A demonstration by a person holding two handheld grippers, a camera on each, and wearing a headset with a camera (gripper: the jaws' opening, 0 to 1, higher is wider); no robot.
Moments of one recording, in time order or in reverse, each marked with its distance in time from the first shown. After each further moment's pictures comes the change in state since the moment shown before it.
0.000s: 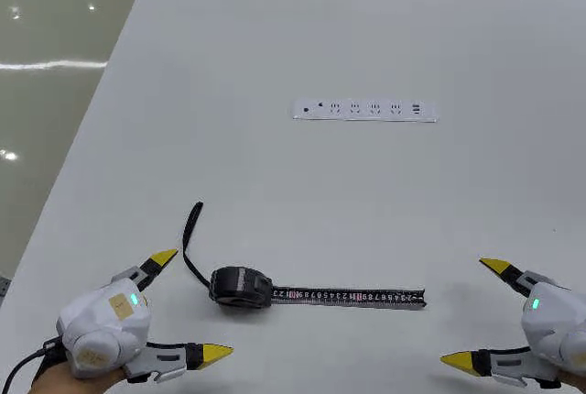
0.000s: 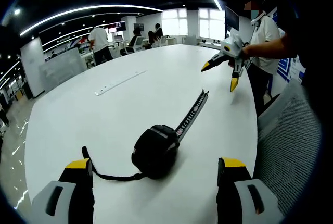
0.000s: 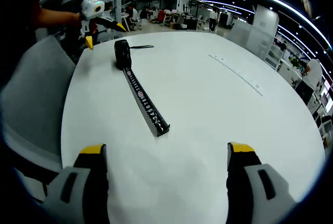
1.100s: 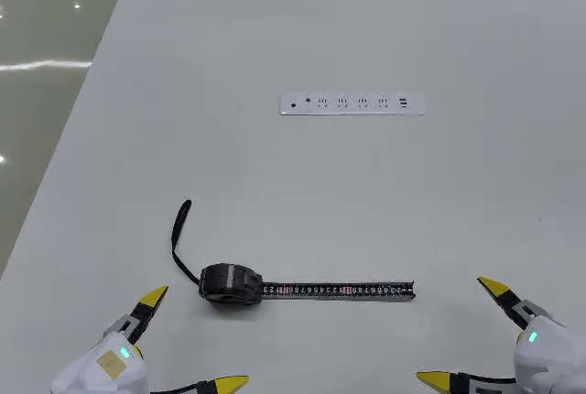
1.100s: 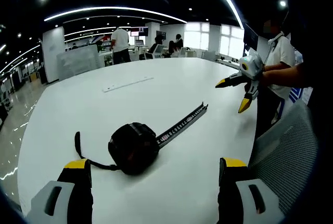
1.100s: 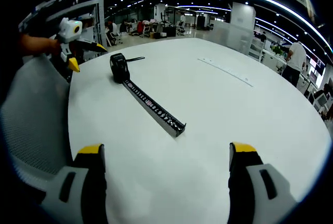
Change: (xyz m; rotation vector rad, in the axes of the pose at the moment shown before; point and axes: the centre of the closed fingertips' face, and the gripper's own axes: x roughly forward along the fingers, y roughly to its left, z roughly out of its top) left arm -0.009 -0.044 -0.001 -0.173 -0.081 0.101; right arm -0.012 0.040 0.006 0.153 -0.080 -0.106
